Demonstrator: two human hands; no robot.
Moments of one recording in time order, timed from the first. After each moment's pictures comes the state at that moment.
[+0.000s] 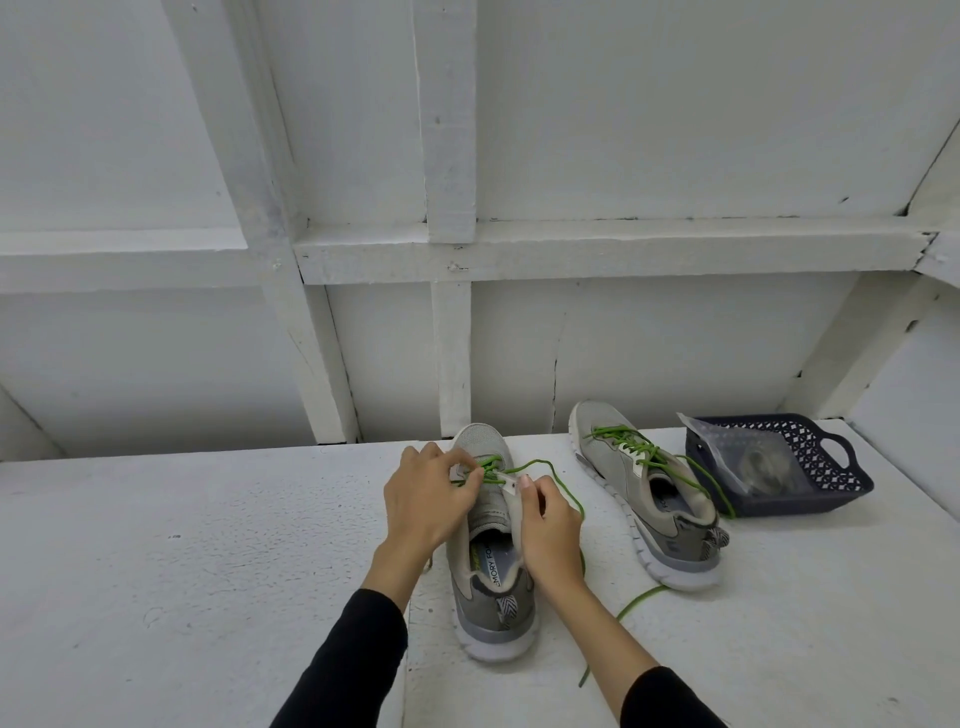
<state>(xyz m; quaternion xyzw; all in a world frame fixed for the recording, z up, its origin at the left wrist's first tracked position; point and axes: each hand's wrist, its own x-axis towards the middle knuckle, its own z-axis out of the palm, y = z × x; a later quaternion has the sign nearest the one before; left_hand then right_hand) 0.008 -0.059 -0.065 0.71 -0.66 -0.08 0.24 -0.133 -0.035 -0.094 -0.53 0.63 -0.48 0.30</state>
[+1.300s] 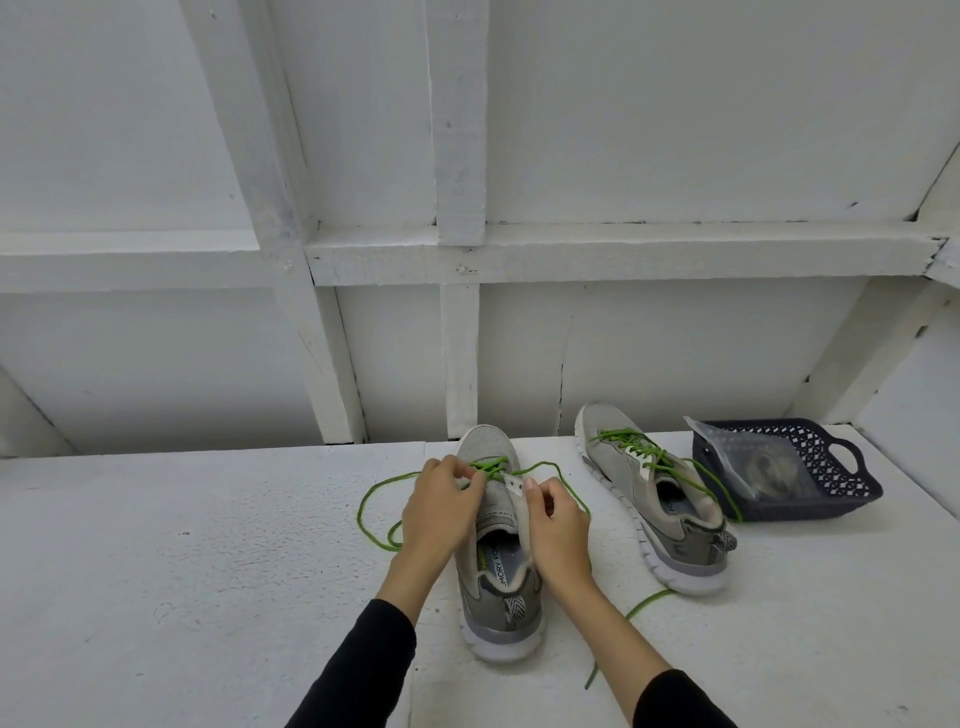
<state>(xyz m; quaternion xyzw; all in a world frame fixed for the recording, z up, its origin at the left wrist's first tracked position) -0.002 -0.048 -0.067 0.72 -0.56 -0.25 0.33 -0.136 -0.039 -0.095 -0.52 0.63 -0.48 0.32</state>
